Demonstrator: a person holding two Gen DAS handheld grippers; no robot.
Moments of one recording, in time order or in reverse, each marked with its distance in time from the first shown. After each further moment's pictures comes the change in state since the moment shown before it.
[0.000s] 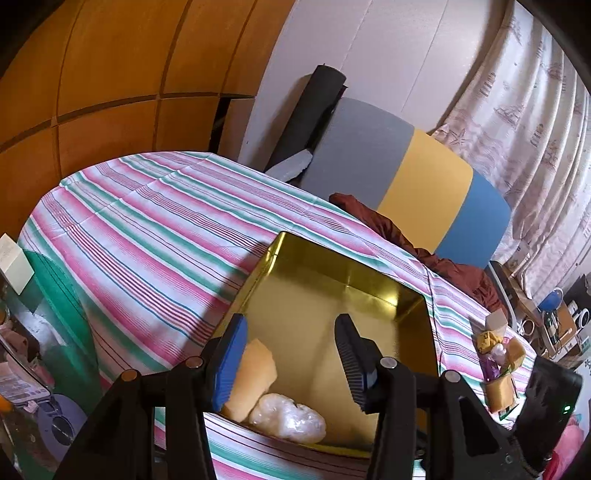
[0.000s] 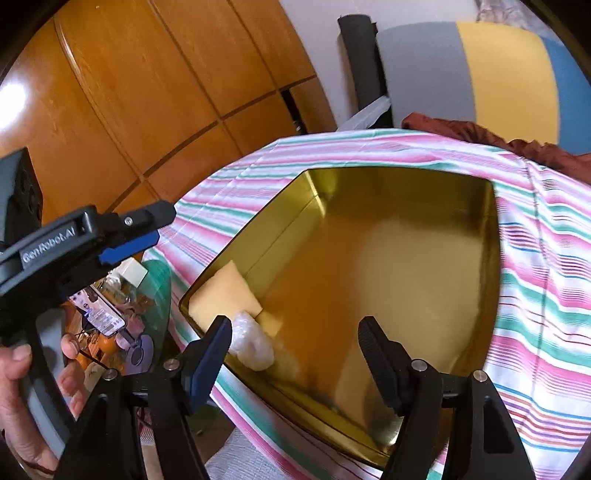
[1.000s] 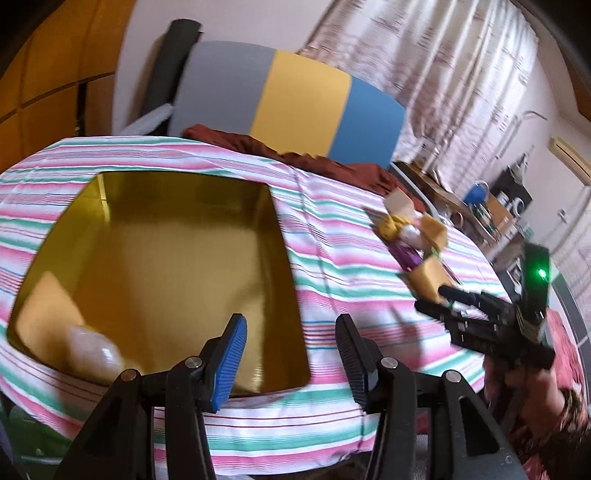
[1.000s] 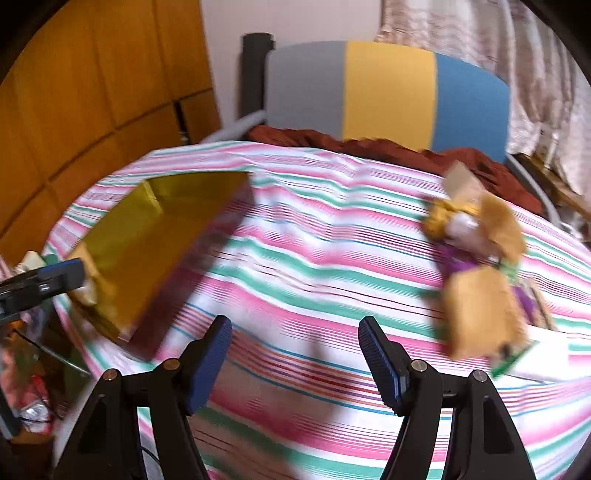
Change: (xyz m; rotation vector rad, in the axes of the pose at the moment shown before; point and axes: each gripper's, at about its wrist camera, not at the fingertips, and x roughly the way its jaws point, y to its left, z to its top) left arm 0.021 -0.140 -0.091 0.320 0.216 -0.324; right arm -0.132 -0.150 -0.049 0.027 -0.016 -0.457
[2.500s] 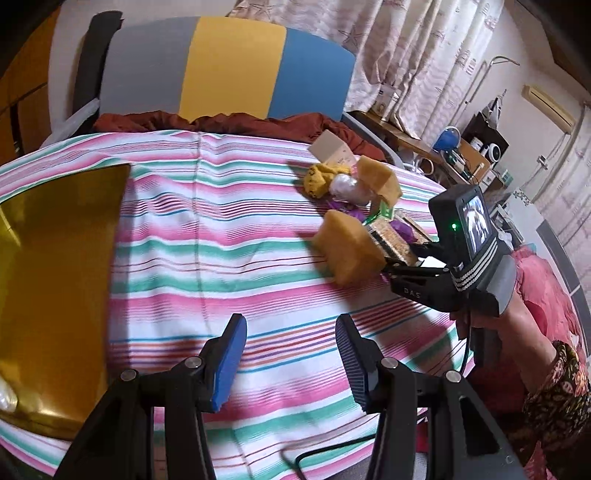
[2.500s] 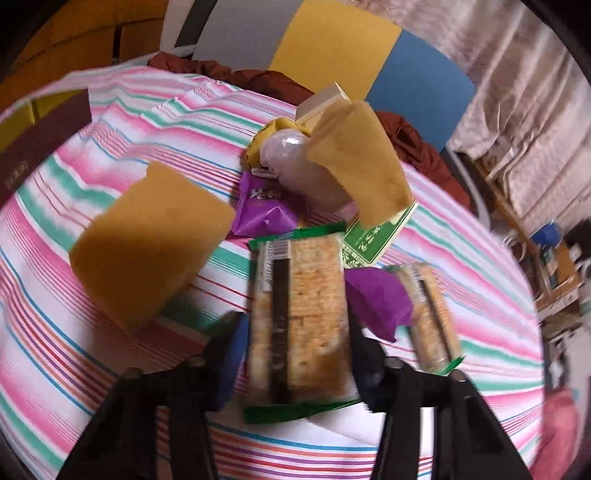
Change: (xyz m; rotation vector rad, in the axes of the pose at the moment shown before) left arm 0.083 -0.119 0.007 0.146 0.149 -0.076; right arm 0.055 -0.146 -0.013 -0.143 0.188 -0.314
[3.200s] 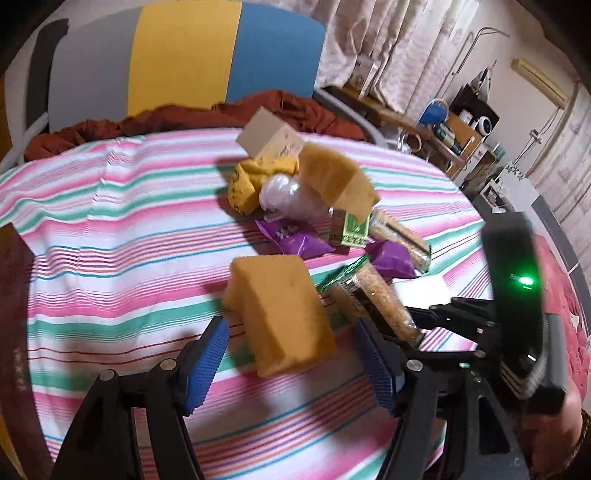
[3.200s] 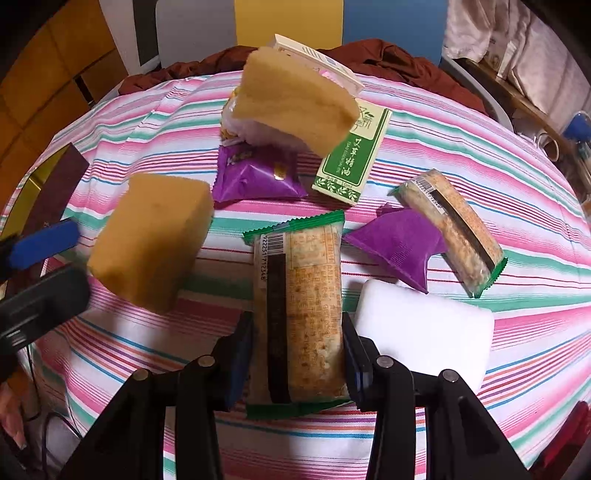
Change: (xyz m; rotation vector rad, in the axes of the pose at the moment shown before) left arm 0.110 -0.072 0.063 0.073 0.095 -0.033; right arm -0.004 -0.043 -0.017 0.261 0.169 0.219
